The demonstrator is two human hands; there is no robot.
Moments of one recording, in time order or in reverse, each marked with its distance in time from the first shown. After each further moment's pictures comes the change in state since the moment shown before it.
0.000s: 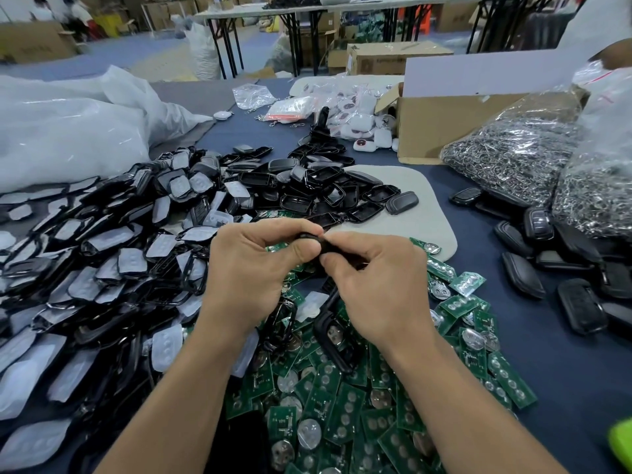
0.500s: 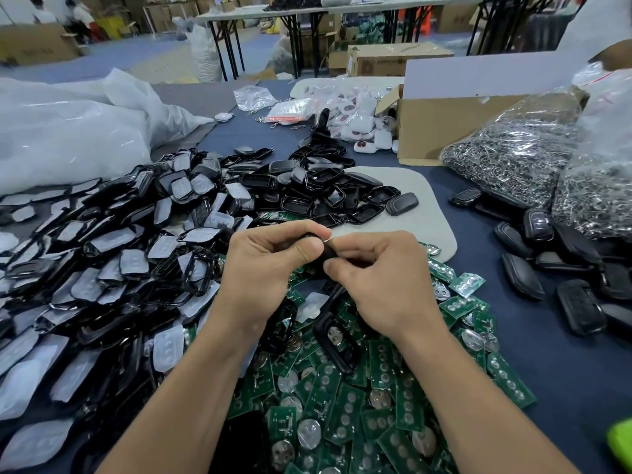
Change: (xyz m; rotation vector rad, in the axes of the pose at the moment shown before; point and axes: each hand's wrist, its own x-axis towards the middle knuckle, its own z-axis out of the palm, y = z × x) left_hand 0.000 -0.005 0.008 -0.163 -0.037 -0.125; right_hand 0.007 0.003 -0.009 0.121 -0.118 0.142
